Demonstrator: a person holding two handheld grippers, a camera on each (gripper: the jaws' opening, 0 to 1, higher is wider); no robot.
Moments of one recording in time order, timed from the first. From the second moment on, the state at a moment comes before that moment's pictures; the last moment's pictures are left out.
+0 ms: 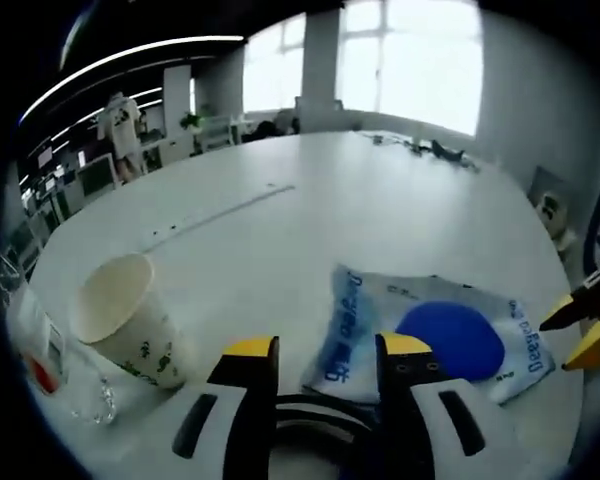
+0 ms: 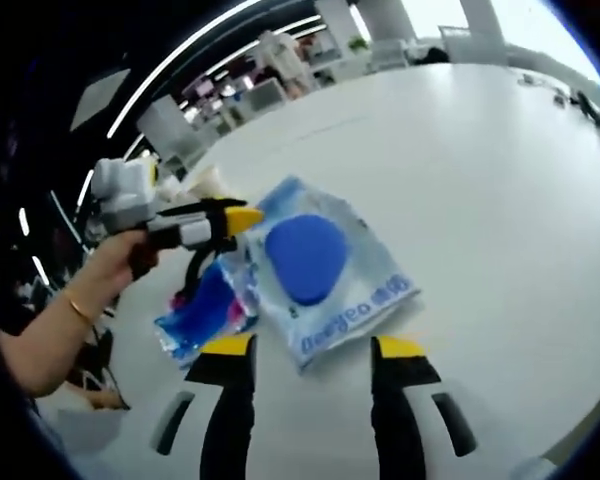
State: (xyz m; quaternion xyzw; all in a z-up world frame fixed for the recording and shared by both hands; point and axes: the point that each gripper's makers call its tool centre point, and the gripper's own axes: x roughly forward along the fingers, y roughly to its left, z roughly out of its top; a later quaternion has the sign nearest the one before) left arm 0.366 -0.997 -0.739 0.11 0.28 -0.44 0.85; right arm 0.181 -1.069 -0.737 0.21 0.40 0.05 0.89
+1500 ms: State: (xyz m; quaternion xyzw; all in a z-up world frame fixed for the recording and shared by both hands) left arm 0.351 -0.985 -0.749 0.20 0.28 -0.44 0.83; right arm 0.175 -1.077 -0.750 0.20 0.41 0.04 0.89
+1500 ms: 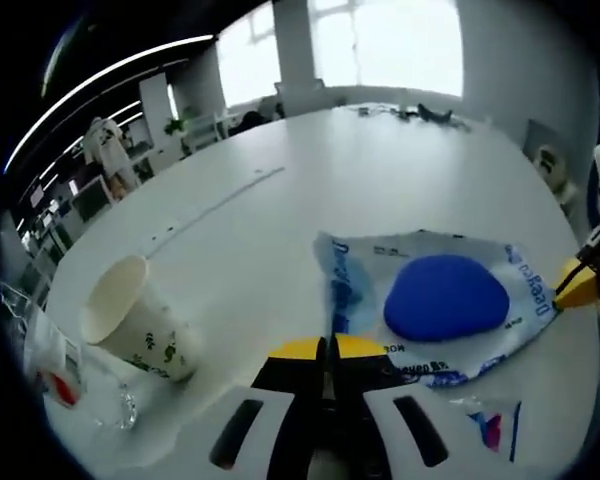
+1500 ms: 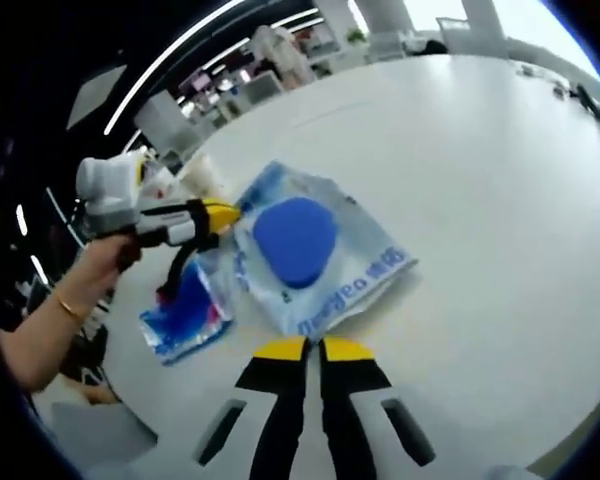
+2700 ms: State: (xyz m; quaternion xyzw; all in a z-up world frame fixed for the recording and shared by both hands) left arm 0.353 -0.979 -0.717 0.15 0.26 -0.44 0.85; right arm 0.202 -1.108 -0.705 0.09 0.33 0.03 0.94
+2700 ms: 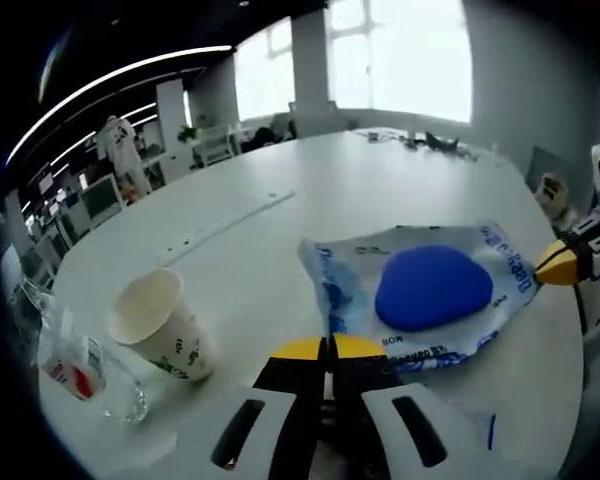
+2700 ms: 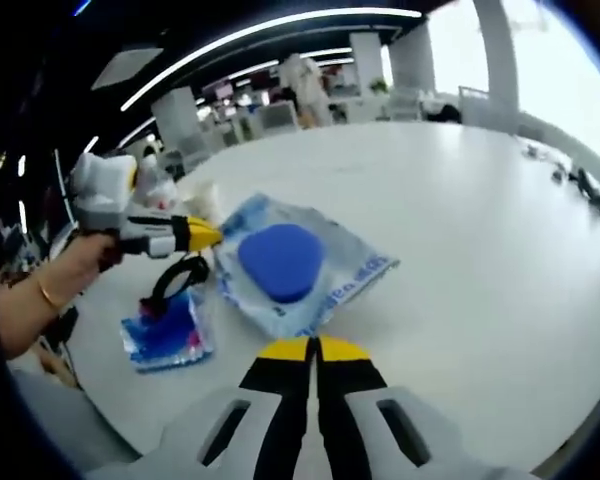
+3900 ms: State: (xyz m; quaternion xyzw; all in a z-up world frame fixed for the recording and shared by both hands) left arm 0.385 -0.962 -0.704 0.10 0.24 -0.35 0.90; right arm 0.328 -1.149 -0.685 0.04 0.30 0.07 0.95
